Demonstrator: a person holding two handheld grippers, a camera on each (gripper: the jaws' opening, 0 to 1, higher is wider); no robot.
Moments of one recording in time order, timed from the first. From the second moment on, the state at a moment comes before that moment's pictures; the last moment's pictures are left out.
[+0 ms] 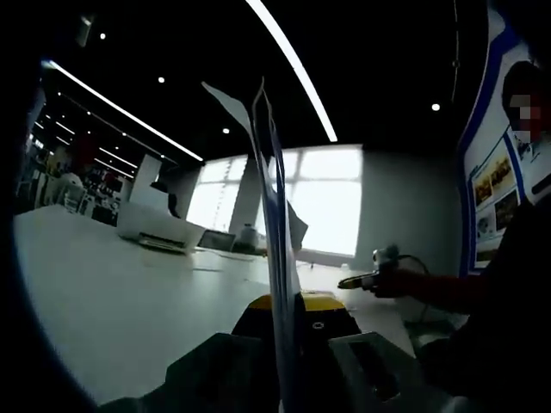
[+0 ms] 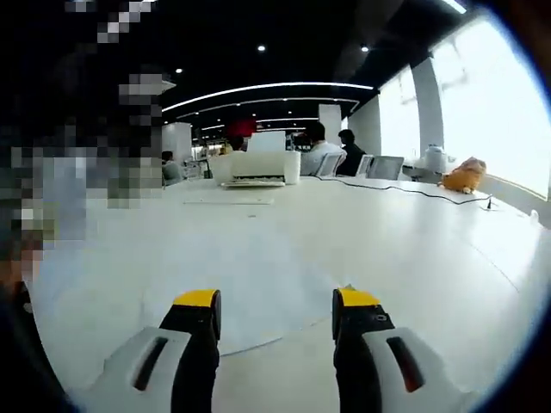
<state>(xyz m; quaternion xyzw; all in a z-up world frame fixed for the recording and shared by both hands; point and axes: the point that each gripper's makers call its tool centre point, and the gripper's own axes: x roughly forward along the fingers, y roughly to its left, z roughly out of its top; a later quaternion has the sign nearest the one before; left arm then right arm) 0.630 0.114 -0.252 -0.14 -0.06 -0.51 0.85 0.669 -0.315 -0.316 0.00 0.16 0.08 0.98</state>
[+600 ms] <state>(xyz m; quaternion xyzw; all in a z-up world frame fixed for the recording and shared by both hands) 0.630 0.115 -0.253 -0.14 -0.06 -0.51 0.85 0.702 -0.336 -0.342 0.01 0.18 0.07 0.98</state>
